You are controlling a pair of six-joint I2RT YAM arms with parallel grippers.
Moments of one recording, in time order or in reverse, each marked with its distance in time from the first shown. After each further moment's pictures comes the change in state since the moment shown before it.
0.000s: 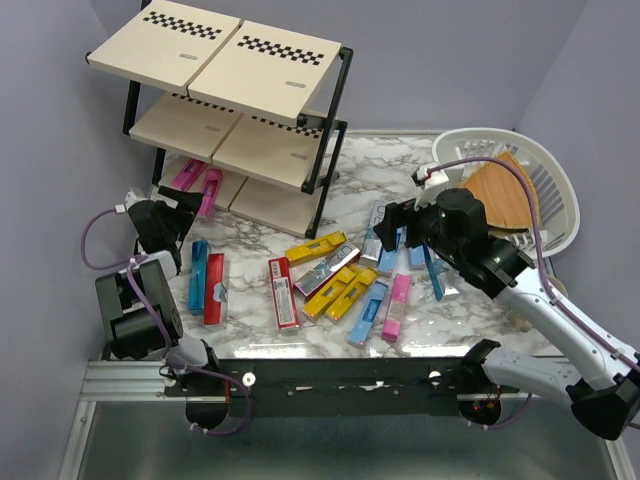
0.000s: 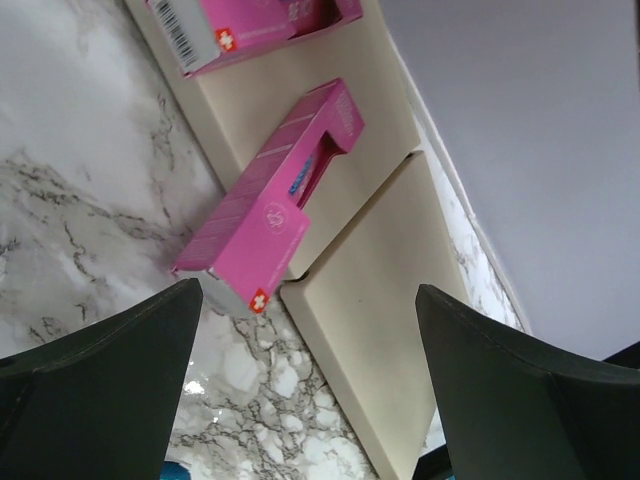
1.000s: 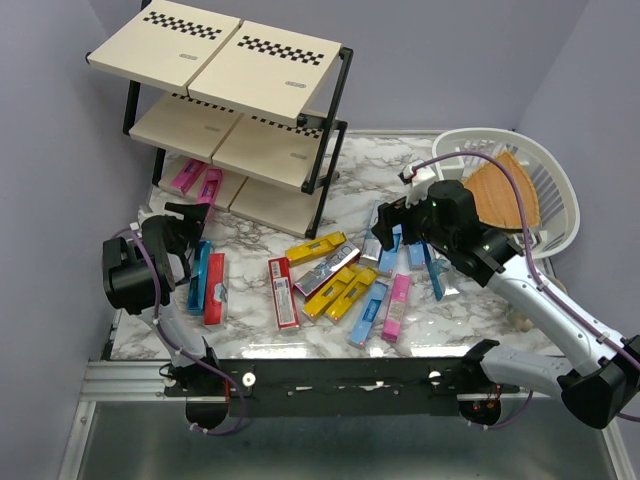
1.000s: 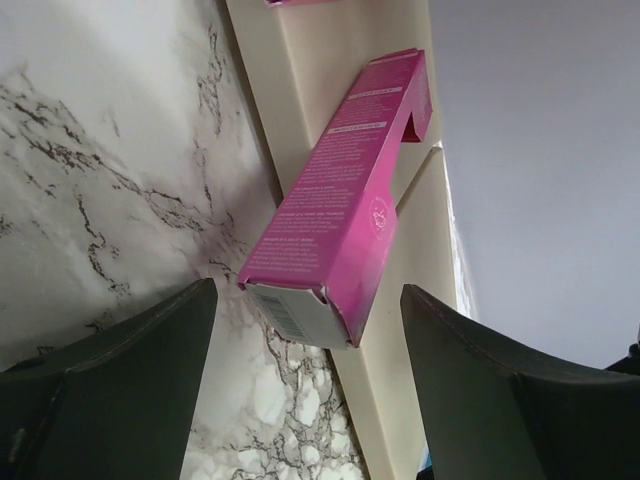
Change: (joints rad) left arm 0.004 0.336 -0.077 0.414 0.053 -0.192; right arm -0.064 0.103 0.032 -0.007 -0.091 -0.124
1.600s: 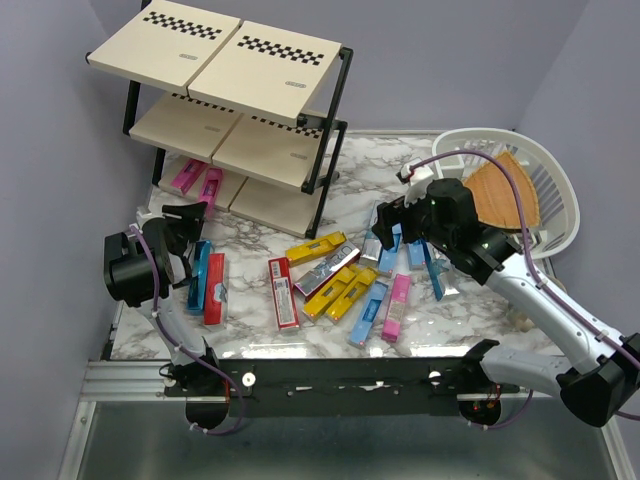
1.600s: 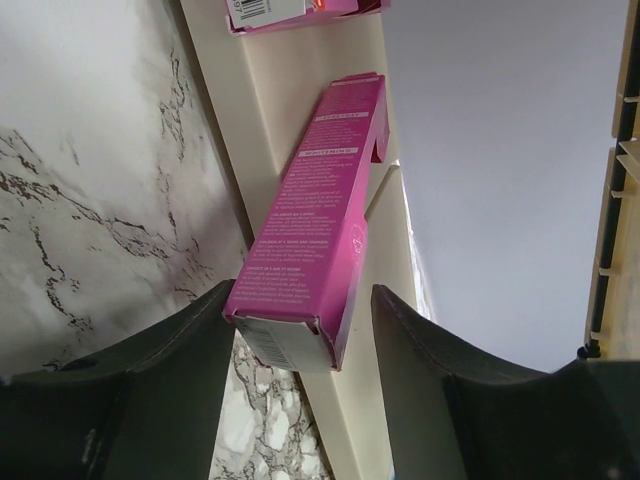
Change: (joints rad) left arm 0.003 0.074 -0.003 0.178 0.006 -0.098; right arm 0.000 0.010 0.014 -0.003 0.002 -0.033
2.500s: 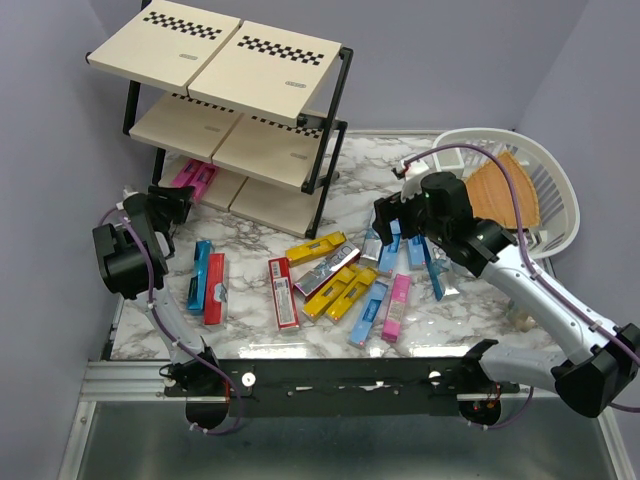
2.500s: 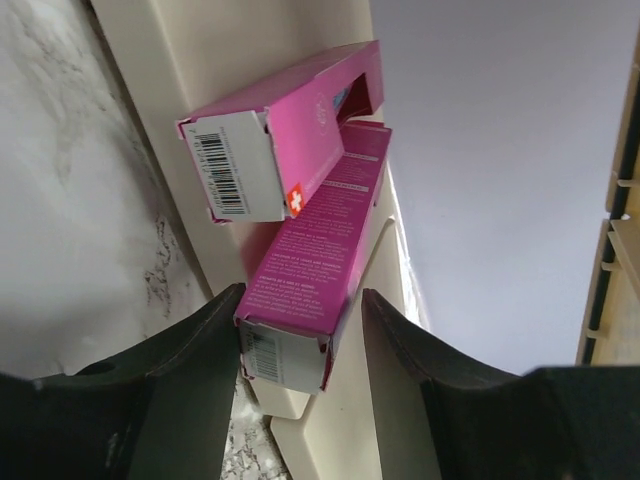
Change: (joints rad) left arm 0.076 0.098 0.309 -0.247 0.114 0.029; right arm 0.000 0.055 0.052 -0.040 0.035 -0.015
